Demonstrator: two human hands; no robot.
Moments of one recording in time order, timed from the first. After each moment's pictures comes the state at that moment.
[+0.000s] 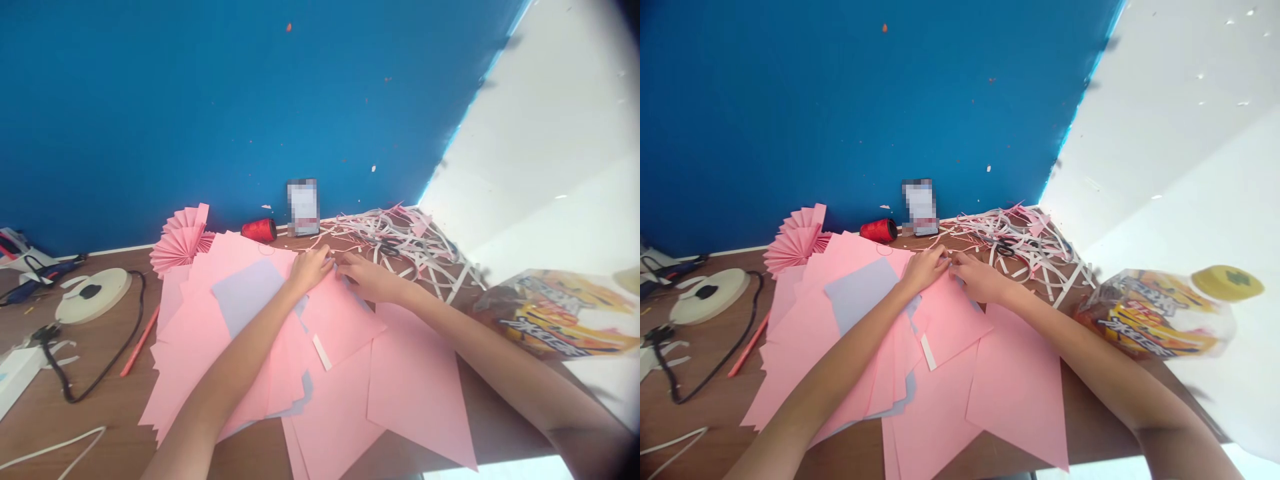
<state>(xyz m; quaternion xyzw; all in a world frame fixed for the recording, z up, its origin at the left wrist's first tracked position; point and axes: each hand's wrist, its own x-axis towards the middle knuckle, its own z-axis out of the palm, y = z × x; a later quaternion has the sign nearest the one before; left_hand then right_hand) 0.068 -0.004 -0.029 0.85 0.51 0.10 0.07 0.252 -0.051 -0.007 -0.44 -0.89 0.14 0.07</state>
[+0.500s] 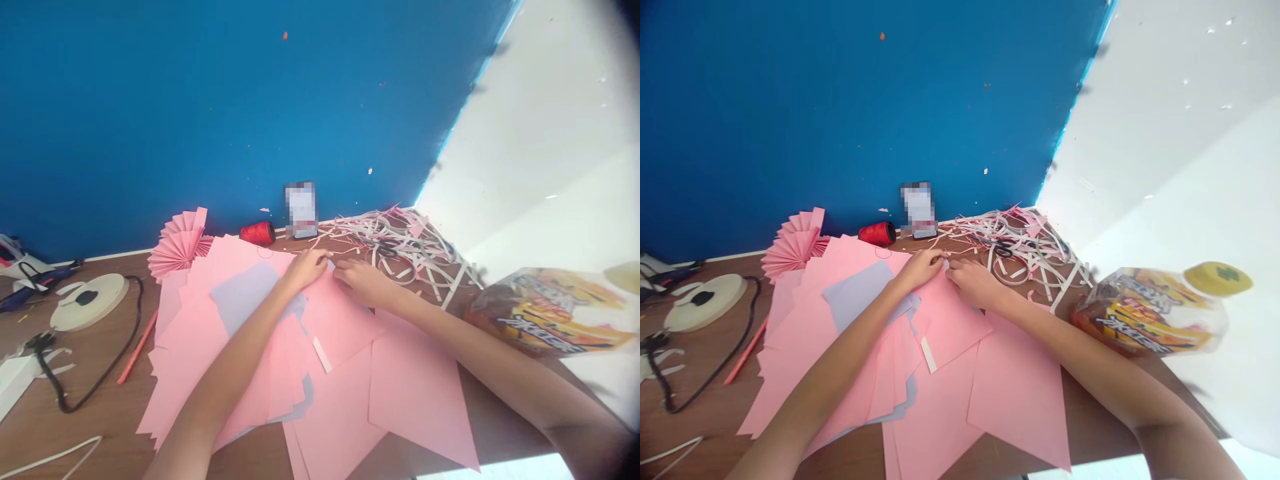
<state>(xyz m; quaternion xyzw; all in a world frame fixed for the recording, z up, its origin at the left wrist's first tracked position) 0.057 0.010 -0.034 0.87 0.45 0.16 0.14 0.235 -0.058 -0.010 -0.46 -0.89 0.02 0.03</state>
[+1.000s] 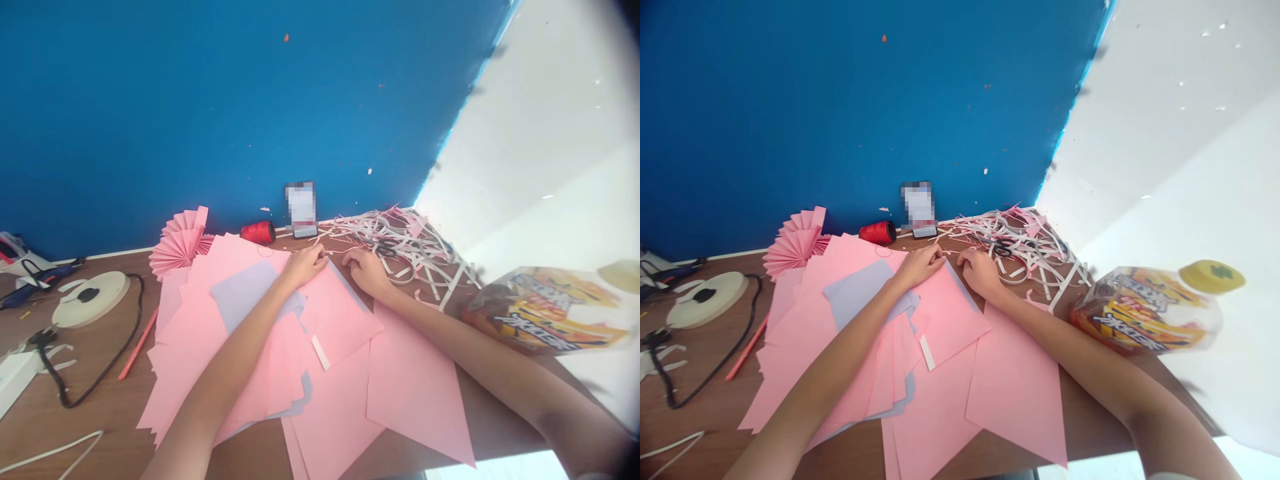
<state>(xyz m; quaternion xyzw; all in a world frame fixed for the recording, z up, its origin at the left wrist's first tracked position) 0.050 0.013 -0.032 0.86 0.46 0.16 0.13 0.247 -0.036 -0.046 -0.57 -0.74 0.15 0.34</state>
